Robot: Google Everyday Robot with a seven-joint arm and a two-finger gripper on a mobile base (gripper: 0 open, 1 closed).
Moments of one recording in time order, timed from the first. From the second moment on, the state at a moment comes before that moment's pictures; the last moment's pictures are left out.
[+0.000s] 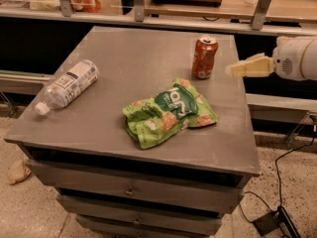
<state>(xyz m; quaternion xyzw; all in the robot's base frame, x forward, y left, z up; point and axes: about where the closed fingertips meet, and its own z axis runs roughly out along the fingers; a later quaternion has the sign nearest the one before) 0.621 -0.262 0.928 -0.26 0.80 0.09 0.54</state>
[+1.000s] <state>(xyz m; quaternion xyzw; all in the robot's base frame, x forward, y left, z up) 0.661 -0.224 0.904 -0.27 0.77 0.16 0.55</state>
